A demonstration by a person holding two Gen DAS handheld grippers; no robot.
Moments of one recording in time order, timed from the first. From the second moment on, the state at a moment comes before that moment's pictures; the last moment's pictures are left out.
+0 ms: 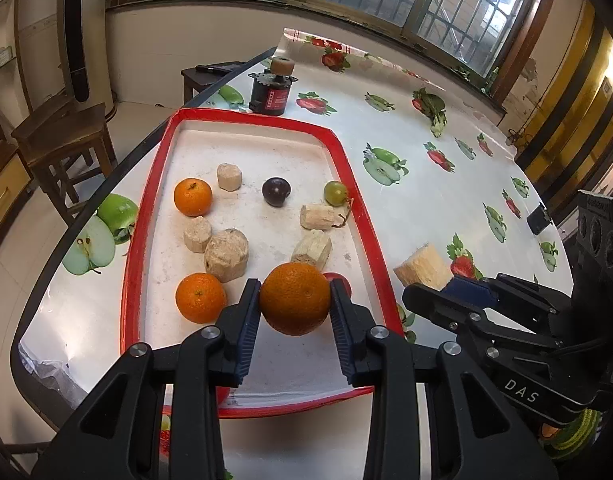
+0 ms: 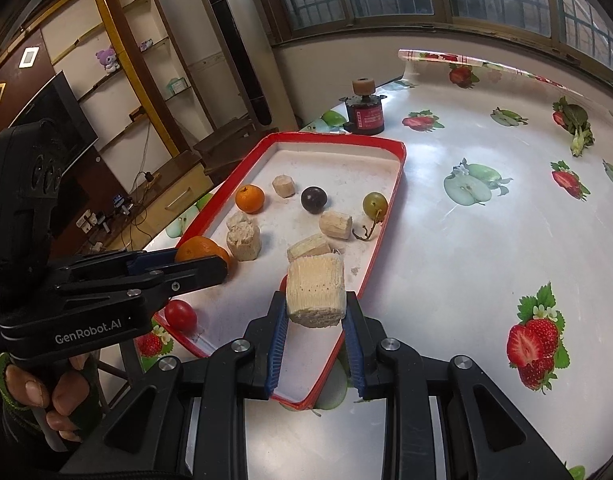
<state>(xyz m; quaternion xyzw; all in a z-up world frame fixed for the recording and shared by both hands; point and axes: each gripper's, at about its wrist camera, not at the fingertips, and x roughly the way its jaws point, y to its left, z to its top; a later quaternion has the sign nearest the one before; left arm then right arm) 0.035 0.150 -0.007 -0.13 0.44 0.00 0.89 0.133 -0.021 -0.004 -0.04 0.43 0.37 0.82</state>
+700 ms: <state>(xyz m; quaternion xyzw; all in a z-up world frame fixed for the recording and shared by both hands) 0.067 0.180 -0.006 -0.14 0.44 0.02 0.89 0.168 0.014 -0.007 -0.05 0.44 0.38 0.81</state>
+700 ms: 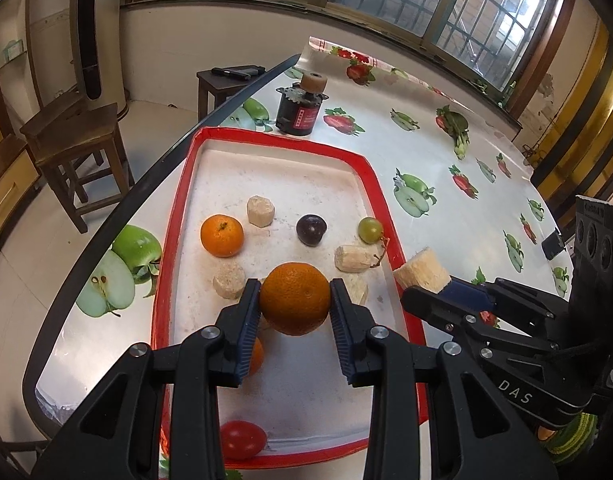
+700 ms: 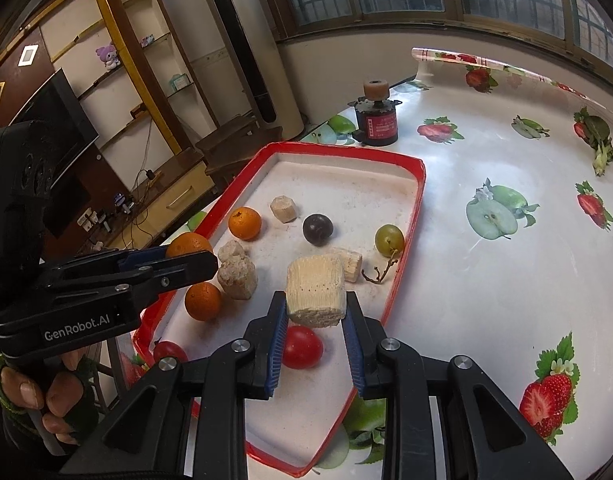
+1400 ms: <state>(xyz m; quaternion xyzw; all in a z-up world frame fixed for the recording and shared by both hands) 0.131 0.213 -0.011 -0.14 0.45 0.06 0.88 0.225 0.054 -0.015 -0.06 0.45 0.37 0.81</state>
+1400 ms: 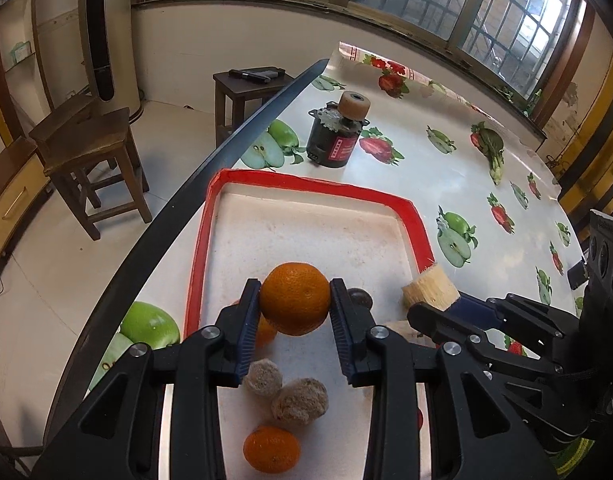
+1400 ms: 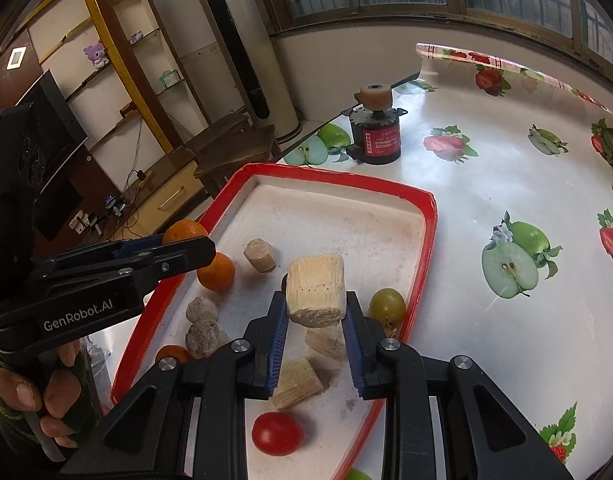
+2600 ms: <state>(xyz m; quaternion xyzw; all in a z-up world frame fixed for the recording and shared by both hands) 0.209 0.228 -0.056 -0.12 0.50 0.10 0.85 0.289 0.088 -0.058 -0.09 0.49 0.34 0.80</state>
